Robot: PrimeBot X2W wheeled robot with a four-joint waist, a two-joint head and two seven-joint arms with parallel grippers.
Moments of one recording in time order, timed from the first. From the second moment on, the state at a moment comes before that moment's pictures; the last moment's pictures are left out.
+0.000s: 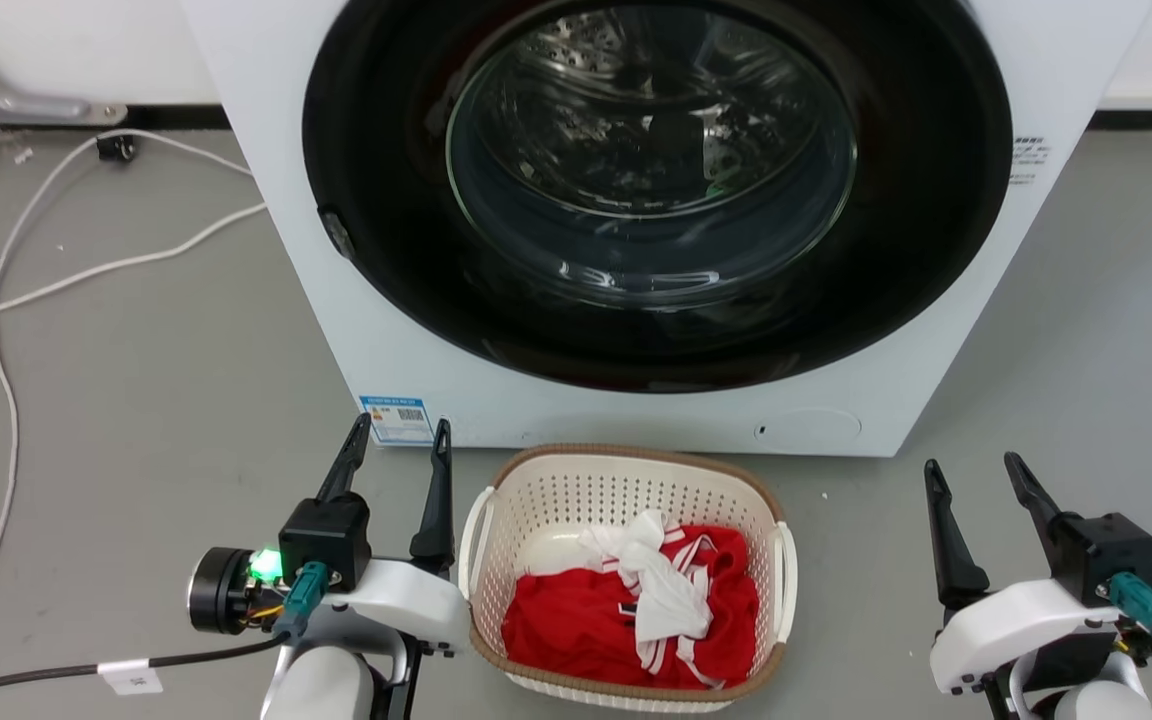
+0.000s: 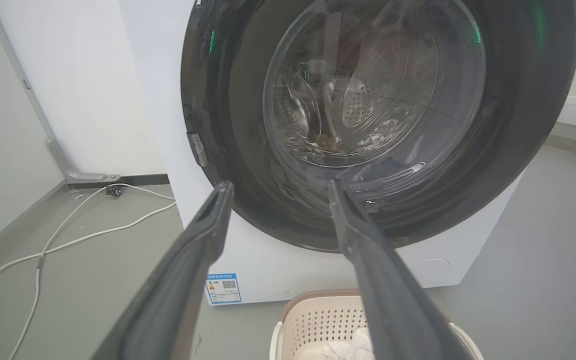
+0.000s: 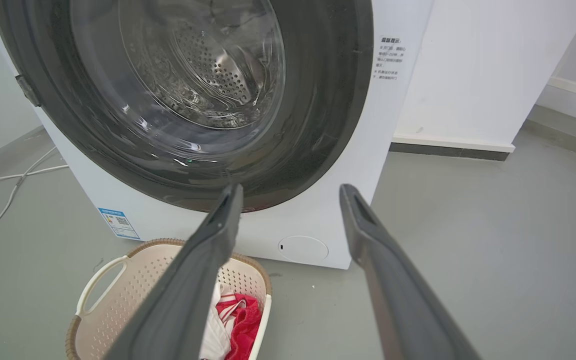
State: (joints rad) left arm -0.18 0.05 -0.16 0.28 -0.08 0.02 -0.26; right arm -0.06 -0.05 -0.05 0.17 0.00 0.13 -0.12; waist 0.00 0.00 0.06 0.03
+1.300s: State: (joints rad) left arm -0.75 0.13 -0.08 0.91 -0.21 -0.12 -0.24; right arm -0.66 -0.05 0.11 0.84 0.21 0.13 -0.10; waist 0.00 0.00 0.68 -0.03
